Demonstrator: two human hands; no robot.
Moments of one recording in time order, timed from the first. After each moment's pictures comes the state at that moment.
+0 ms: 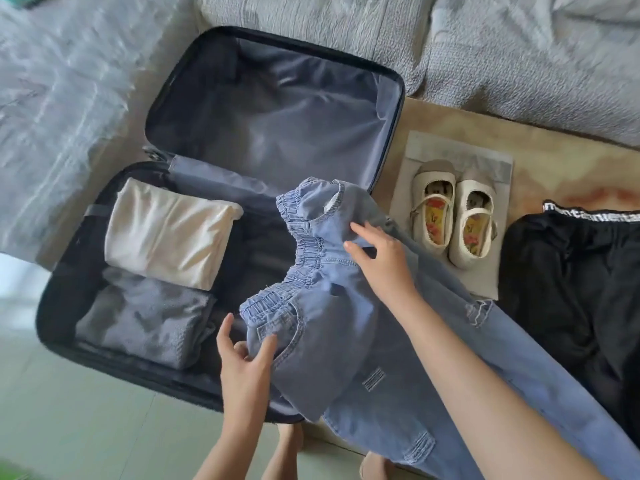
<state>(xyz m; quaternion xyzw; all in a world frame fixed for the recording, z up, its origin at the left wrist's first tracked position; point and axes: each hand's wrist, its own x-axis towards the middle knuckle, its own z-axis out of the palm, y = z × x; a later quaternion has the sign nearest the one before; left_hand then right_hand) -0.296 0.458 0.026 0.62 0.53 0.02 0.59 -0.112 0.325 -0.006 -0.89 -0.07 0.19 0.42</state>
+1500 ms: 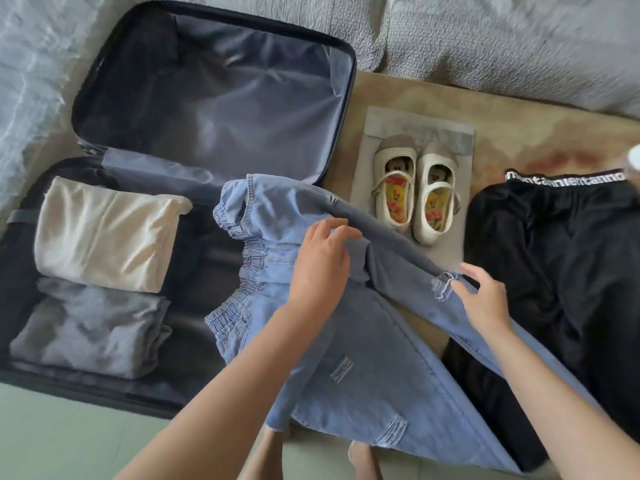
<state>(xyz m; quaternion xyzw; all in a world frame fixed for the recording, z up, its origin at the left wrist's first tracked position) -0.152 0.373 0.002 0.93 0.06 0.00 0.37 -0.137 0.100 -0.071 -0.90 0.20 0.17 0.34</state>
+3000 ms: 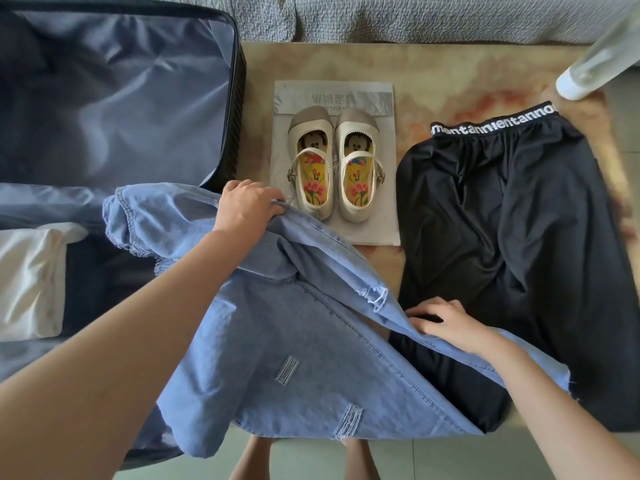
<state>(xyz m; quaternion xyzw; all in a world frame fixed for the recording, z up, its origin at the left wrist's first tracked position) -0.046 0.348 -0.047 0.99 -0.08 -0.09 0.11 -0.187 0.002 -0.090 -0.81 0.08 0.48 0.31</state>
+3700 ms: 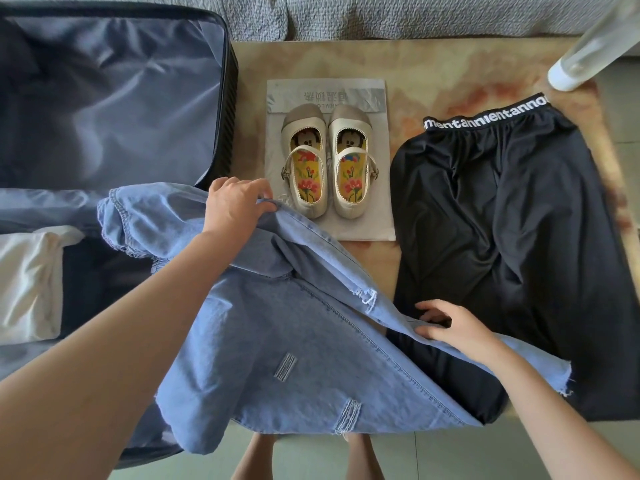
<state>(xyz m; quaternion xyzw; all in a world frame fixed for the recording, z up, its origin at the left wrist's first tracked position) -0.049 0.351 -0.046 0.99 -0.06 -0.04 0.11 -0.211 -0.012 -0.092 -0.81 0.15 0.42 0.39</state>
